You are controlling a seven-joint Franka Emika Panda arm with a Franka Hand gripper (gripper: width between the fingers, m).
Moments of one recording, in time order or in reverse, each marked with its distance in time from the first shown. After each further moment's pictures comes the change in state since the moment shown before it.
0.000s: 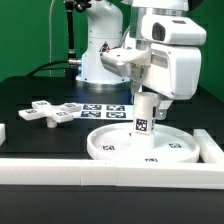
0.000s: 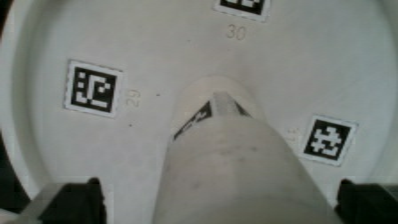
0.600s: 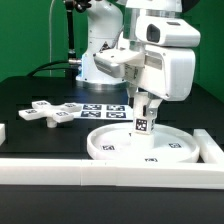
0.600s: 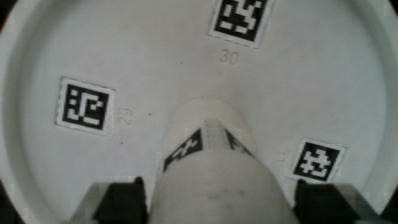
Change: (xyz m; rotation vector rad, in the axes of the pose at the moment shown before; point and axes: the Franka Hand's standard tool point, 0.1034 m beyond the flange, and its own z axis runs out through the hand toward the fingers) arm -0.006 -0.003 0.001 0.005 0.000 0.013
